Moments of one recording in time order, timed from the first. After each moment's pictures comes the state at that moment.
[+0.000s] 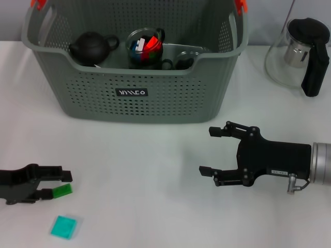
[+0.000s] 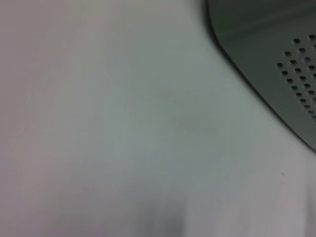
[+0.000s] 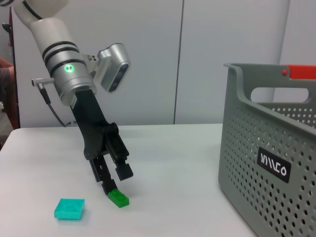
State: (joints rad) left arm -0.48 -2.15 0.22 0.99 2.72 1.70 -2.53; right arm 0.56 2.10 -0.81 -0.42 -1.89 -1.46 0.84
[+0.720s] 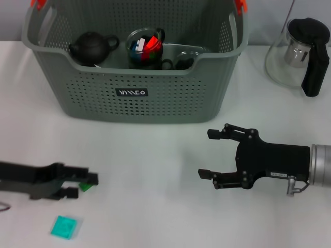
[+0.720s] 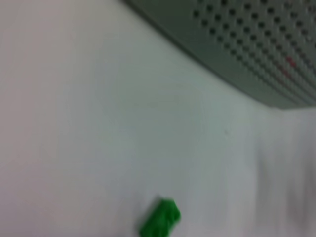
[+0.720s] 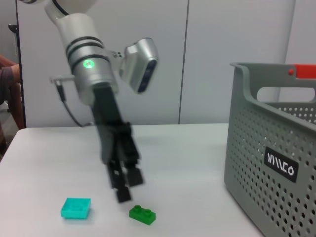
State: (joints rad) left arm -0.55 -2.16 0.29 0.96 2.71 1.78 -2.49; right arm 0.55 2.10 -0.82 -0.42 -1.89 -1.47 0.84
